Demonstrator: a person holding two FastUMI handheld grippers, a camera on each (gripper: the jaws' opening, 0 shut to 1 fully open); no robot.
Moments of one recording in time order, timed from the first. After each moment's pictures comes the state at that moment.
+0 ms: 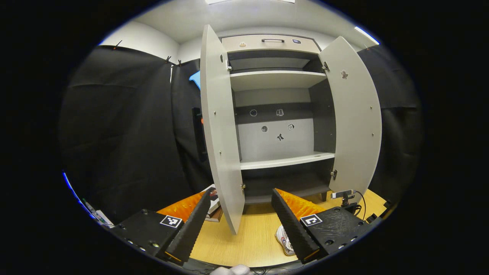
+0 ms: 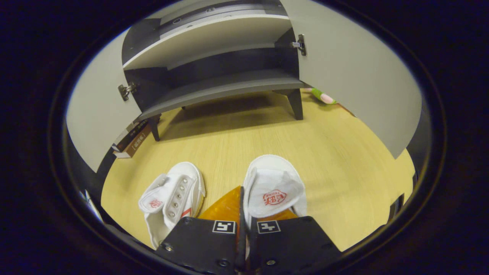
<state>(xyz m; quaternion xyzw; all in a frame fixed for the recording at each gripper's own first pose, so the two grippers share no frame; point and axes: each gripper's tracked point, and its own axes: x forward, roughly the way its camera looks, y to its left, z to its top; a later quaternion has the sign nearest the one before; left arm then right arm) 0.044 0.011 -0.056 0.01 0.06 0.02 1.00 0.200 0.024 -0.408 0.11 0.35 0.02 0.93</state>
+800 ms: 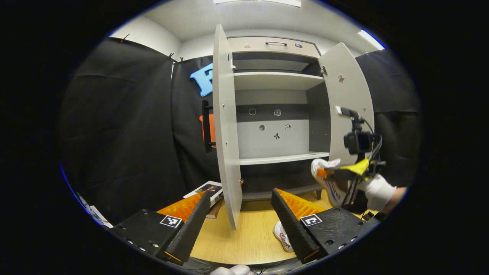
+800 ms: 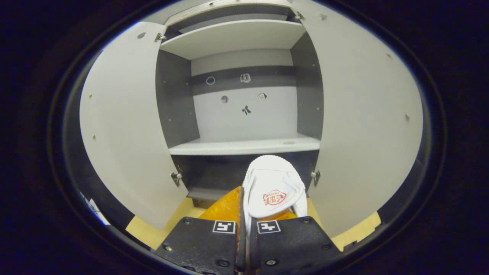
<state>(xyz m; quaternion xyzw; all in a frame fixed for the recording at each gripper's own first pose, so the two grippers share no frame) 0.019 0.028 -0.076 -0.02 0.06 0.01 1.00 0.244 0.056 -0.085 0.06 0.14 0.05 0.99</state>
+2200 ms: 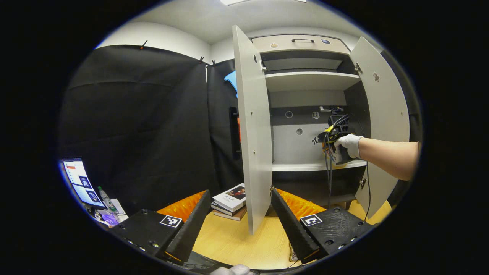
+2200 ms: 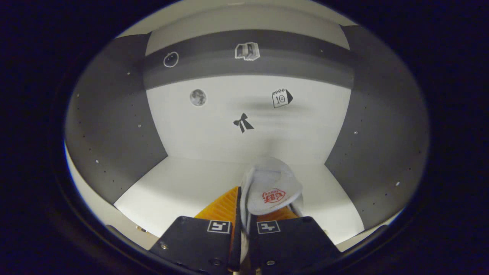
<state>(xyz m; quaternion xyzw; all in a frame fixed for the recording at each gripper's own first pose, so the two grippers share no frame) 0.039 0.048 -0.057 -0.01 0.06 0.17 0.98 0.534 0.059 -0.069 0.03 0.29 0.05 0.96</state>
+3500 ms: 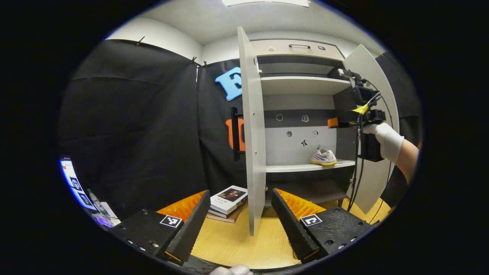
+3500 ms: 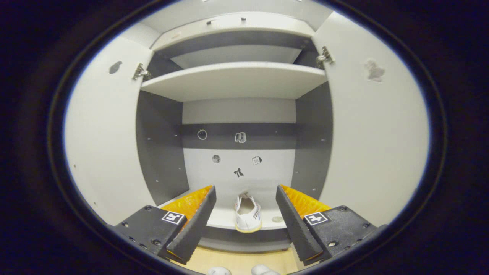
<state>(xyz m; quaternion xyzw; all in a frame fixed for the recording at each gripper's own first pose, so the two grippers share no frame) 0.031 0.062 -0.060 -0.01 0.04 0.09 1.00 0.289 0.018 0.067 0.03 0.02 0.02 1.00</state>
